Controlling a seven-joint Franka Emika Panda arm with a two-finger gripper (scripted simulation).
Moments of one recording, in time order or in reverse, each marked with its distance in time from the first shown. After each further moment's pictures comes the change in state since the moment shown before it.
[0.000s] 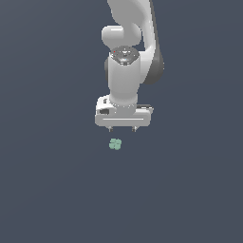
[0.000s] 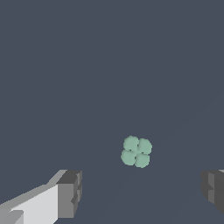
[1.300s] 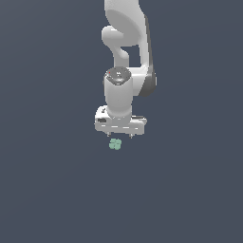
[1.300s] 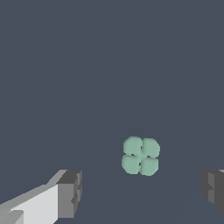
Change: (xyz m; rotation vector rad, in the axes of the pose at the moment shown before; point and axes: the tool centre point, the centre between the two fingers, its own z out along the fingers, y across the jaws) arm -0.009 0.010 0.055 0.017 -0.005 0.107
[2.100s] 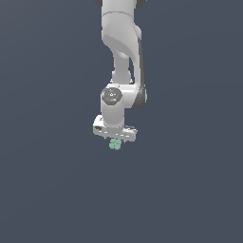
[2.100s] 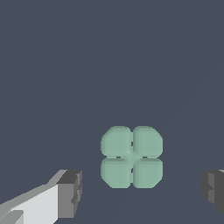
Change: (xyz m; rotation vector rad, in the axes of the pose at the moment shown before) arm -0.027 0.029 0.080 -0.013 -0.051 0.100
